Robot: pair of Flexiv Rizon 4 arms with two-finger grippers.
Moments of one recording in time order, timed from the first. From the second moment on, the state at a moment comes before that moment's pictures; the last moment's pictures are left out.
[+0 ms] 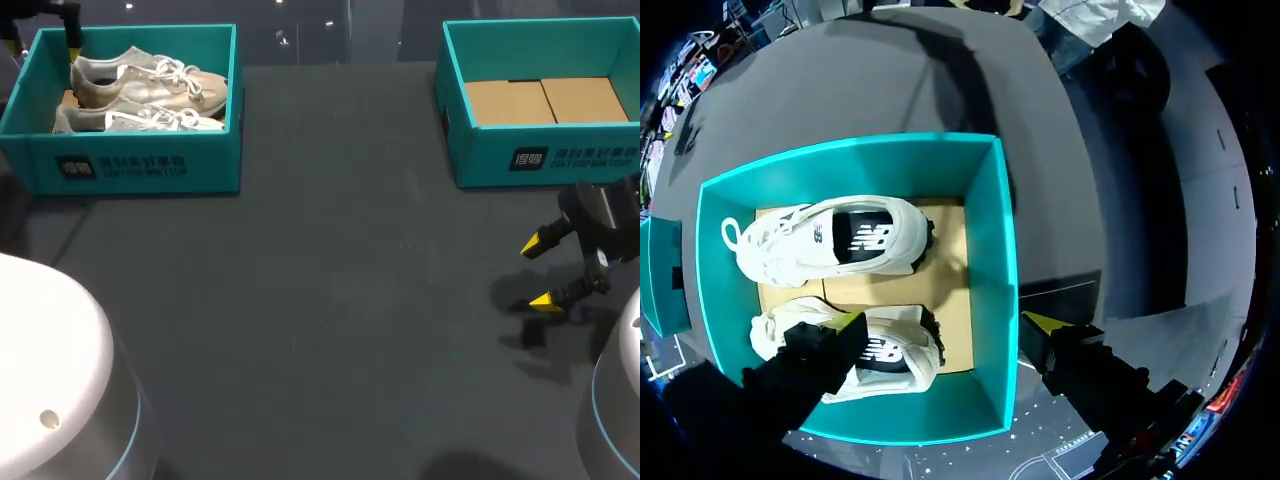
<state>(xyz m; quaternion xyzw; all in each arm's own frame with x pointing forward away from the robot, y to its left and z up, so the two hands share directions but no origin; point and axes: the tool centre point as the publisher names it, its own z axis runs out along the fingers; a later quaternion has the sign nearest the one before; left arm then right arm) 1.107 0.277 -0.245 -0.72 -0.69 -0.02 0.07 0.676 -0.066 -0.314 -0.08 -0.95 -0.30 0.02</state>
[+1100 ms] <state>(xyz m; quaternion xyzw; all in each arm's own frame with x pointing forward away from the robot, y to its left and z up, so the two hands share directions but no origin) 1.035 0.276 -0.269 -0.70 -0.71 -0.04 0.06 0.676 -0.066 -0.314 -0.08 -0.95 -0.30 0.02</state>
